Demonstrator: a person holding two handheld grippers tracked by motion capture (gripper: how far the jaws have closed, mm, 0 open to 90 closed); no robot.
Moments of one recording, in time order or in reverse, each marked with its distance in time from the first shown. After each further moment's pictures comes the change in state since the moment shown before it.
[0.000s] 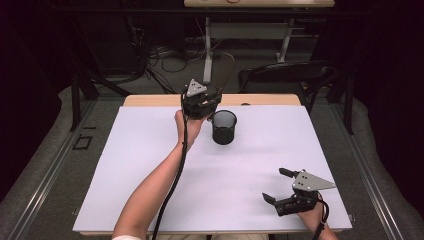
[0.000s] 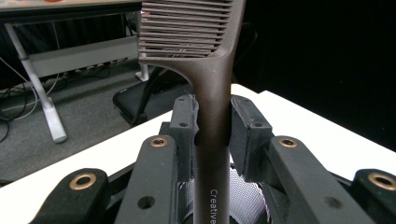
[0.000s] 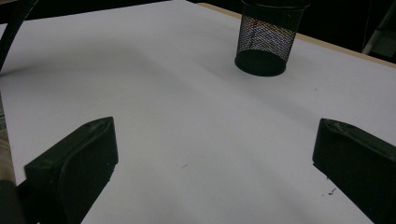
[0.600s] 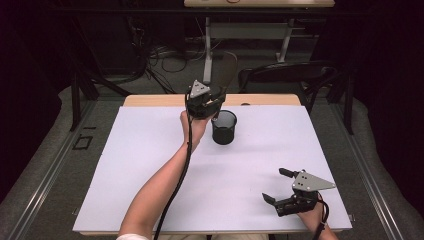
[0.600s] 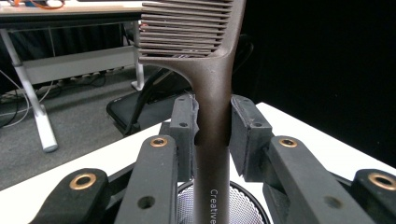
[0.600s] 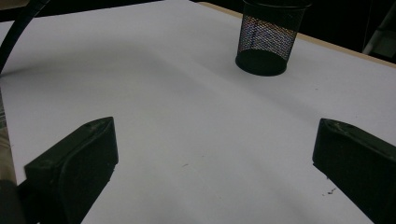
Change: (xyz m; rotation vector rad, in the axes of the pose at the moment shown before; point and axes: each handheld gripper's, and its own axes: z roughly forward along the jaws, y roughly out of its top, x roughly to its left) left arm -0.003 -0.006 0.015 -0.053 -0.013 -0.025; right arm 0.001 0.000 0.000 0.005 0.001 -0.002
